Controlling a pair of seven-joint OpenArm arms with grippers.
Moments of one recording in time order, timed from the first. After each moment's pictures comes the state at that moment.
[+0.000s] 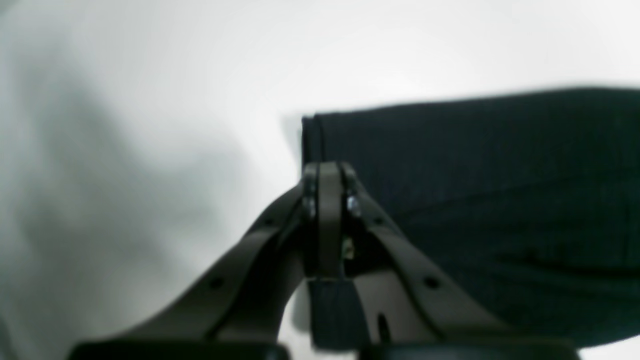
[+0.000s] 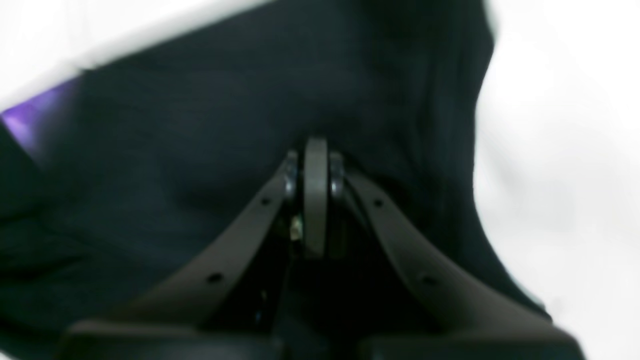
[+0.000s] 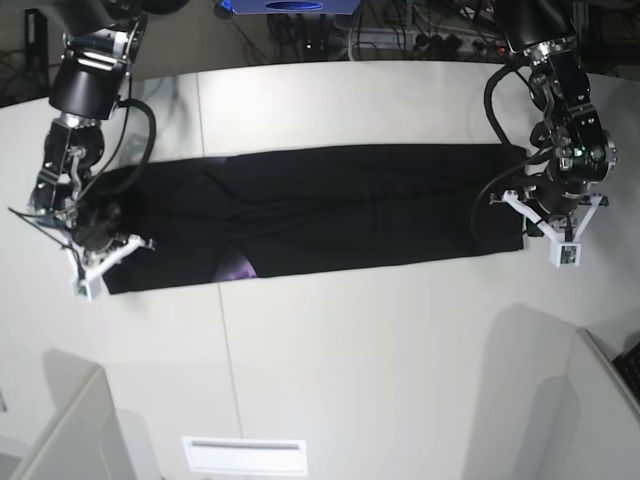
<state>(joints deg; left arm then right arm) 7.2 -13.0 -25.4 105.2 -14.0 -16.1 59.4 9.8 13.2 18.2 76.2 19.8 16.7 -55.0</state>
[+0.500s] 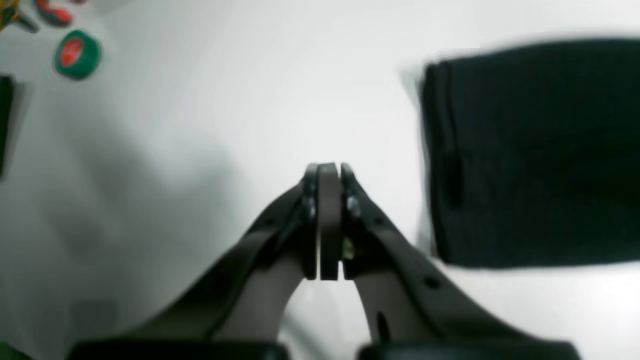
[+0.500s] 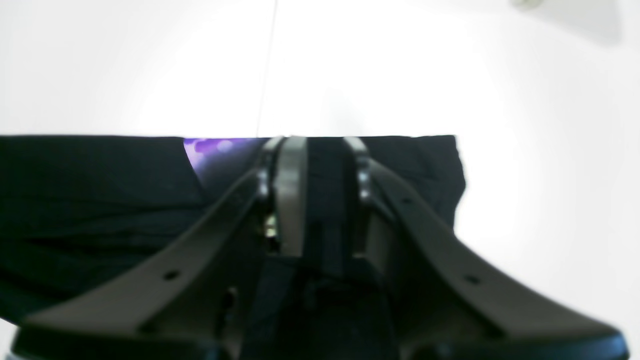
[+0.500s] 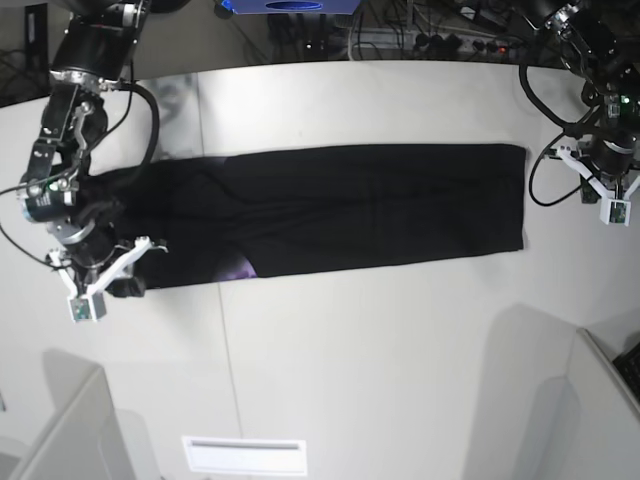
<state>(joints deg) 11.7 -11.1 -46.3 110.2 -13.6 -39.7 58.9 2.3 12.6 14.6 105.9 20.2 17.2 -58.2</state>
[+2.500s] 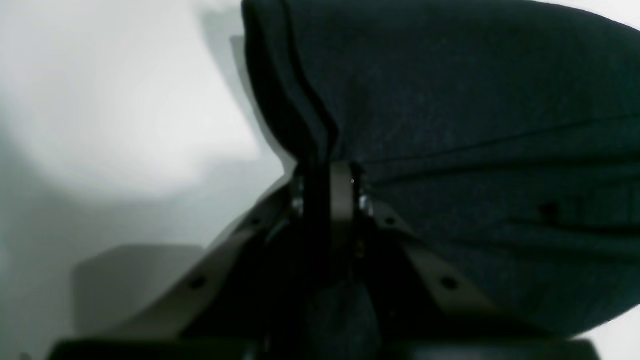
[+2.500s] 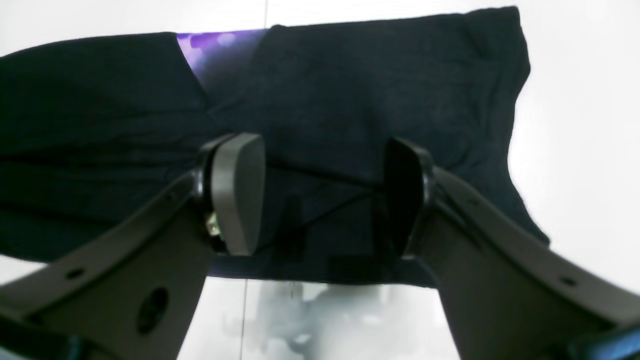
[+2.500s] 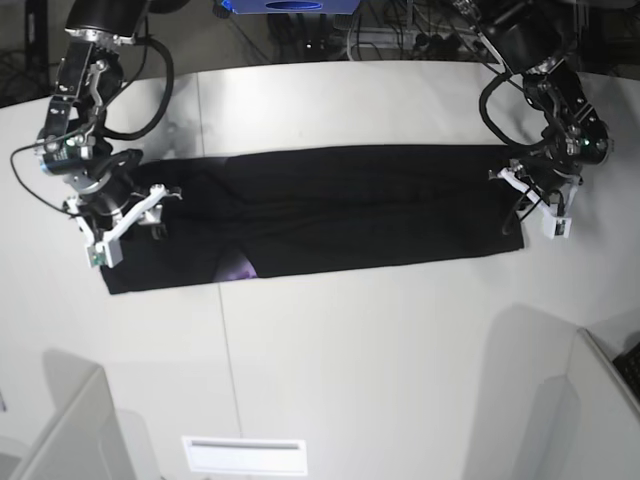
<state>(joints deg) 1.0 -8.3 -40.4 81.8 -14.7 -40.1 54.2 -8.3 9.4 16.2 107.5 20.6 17.3 -58.1</state>
